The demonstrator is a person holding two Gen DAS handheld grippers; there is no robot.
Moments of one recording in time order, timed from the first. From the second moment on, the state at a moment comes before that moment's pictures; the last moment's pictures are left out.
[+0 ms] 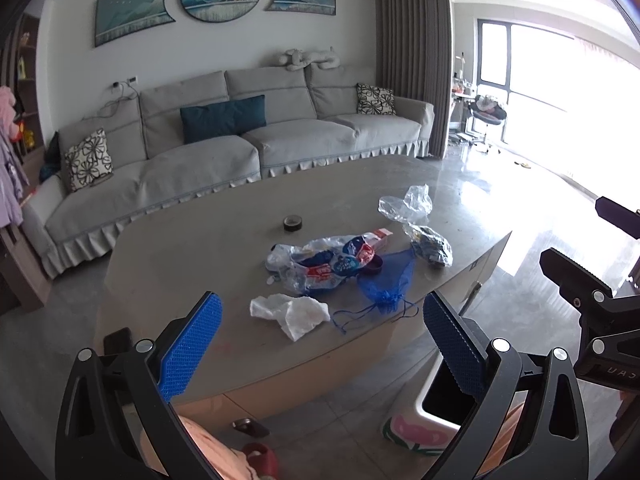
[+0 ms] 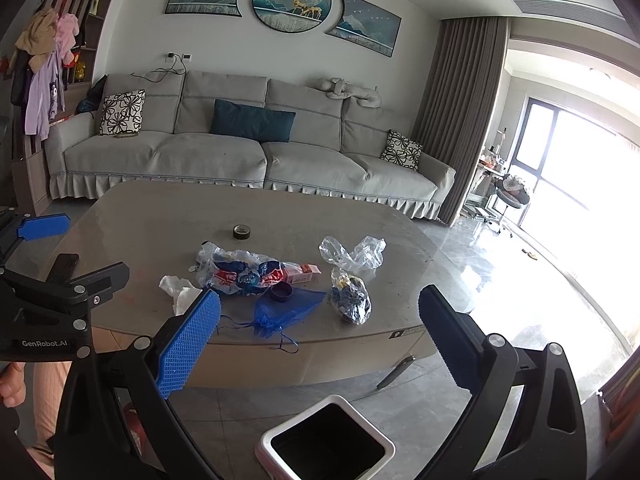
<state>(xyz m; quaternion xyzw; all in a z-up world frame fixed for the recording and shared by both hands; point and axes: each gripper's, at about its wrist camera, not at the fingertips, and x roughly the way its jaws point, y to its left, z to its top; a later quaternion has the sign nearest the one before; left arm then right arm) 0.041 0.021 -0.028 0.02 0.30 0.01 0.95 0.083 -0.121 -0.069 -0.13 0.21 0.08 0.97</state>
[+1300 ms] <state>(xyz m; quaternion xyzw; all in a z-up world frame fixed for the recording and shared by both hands) 0.151 0.060 -0.136 0.00 0.35 -0.01 0.94 0.219 -0.080 -0.163 -0.14 0.29 0.09 0.94</state>
